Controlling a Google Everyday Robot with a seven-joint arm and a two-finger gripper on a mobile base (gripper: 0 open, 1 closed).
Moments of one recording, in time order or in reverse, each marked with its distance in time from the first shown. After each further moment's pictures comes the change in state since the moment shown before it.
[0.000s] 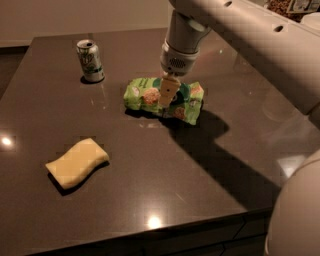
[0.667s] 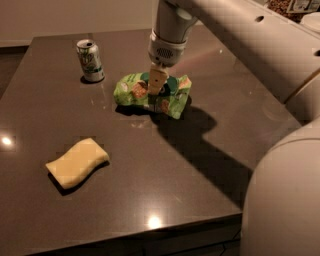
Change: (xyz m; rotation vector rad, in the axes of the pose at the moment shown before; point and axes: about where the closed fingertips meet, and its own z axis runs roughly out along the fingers) arm -0.031 -0.008 -0.008 -0.008 -0.015 -0.009
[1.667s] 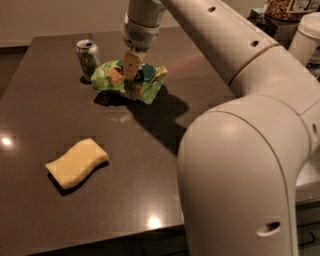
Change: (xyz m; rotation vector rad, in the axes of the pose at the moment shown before) arm -0.075 -0.032 0.005 -0.029 -0.049 0.034
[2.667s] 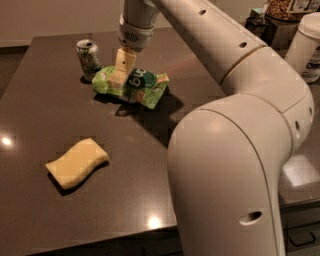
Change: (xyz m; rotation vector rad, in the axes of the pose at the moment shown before) arm -0.017 -0.014 0.013 0.023 -0.025 0.014
